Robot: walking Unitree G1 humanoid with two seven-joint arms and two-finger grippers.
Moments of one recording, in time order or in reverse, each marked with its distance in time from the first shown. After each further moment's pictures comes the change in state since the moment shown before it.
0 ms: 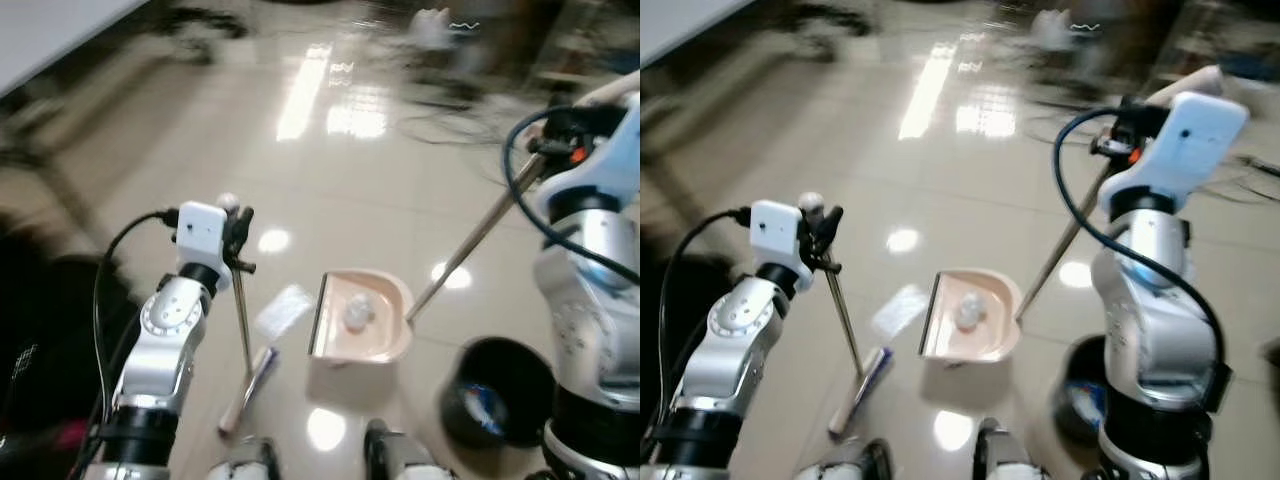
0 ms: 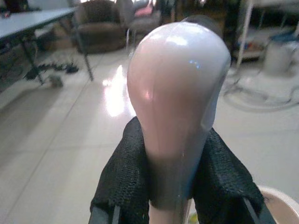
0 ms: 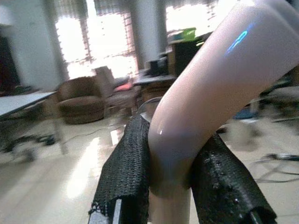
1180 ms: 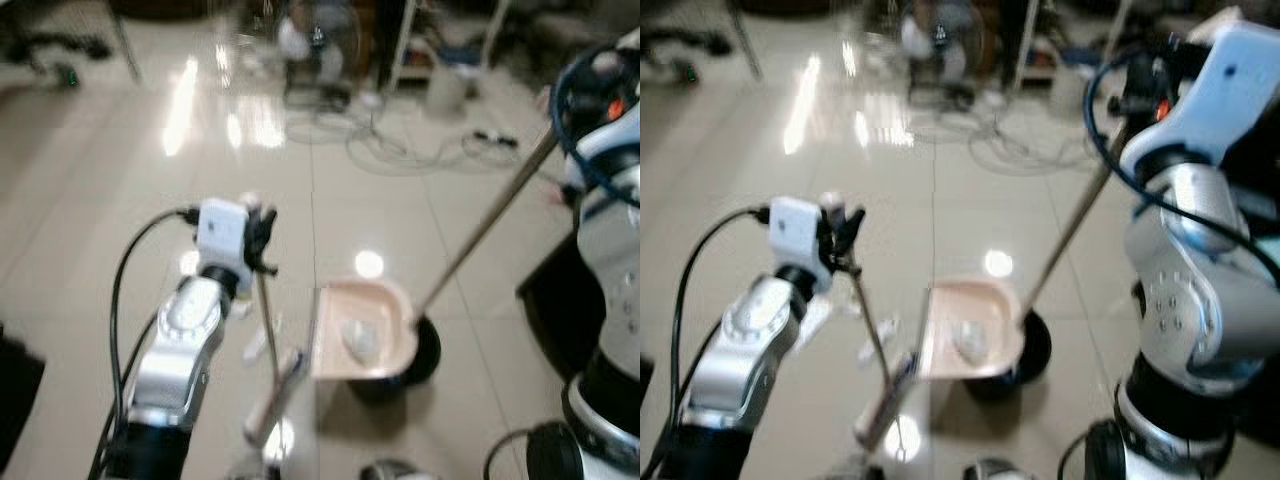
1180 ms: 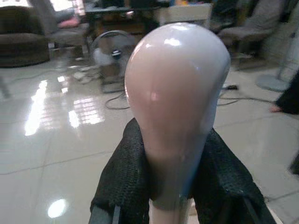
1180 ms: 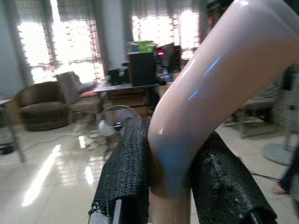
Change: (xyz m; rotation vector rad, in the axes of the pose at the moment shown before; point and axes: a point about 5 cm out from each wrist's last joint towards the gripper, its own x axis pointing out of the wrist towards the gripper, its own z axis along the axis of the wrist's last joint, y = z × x) left arm -0.005 -0.022 0.012 -0.017 0.008 -0.053; right arm 0.009 0.006 0.040 0.043 0.045 0.110
